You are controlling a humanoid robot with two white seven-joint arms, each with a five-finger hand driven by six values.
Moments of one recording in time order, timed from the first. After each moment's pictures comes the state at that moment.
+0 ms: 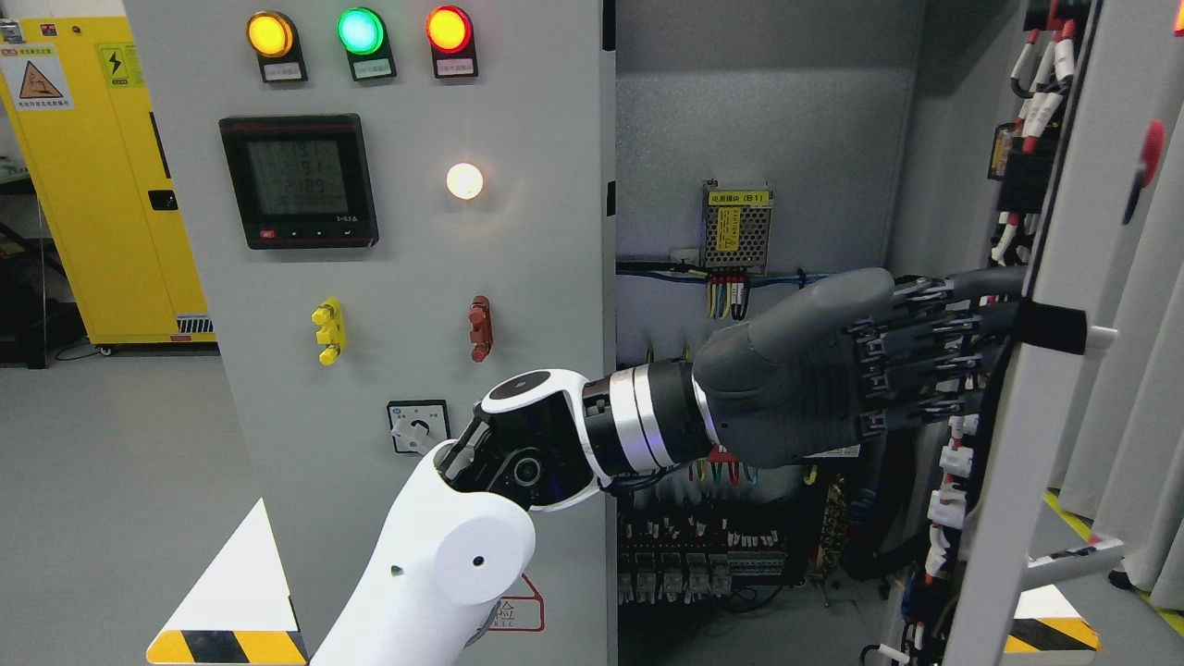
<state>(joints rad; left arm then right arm) -1.14 -0.09 -0.49 -1.41 1.11 0.59 -0.61 0.00 0.00 0.00 -0.04 0.06 0.04 0.04</state>
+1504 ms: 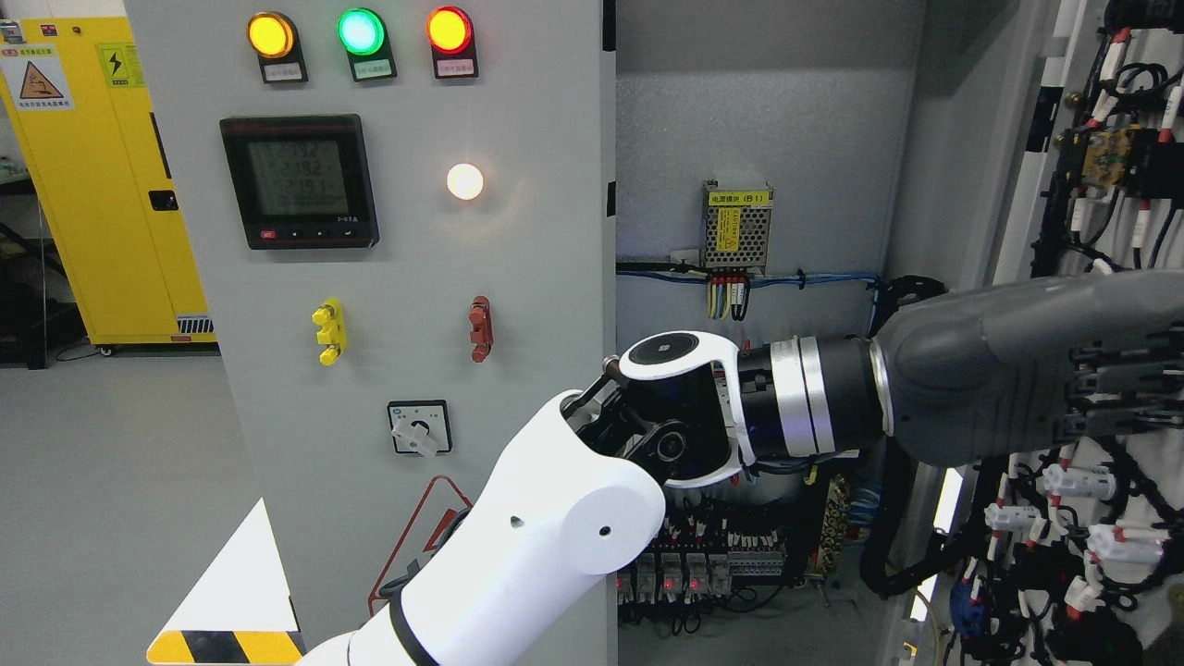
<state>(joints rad) -1.34 -0.17 -0.71 -1.26 1.17 0.44 -0.61 0.00 0.00 0.00 -0.04 0.06 0.04 0.04</state>
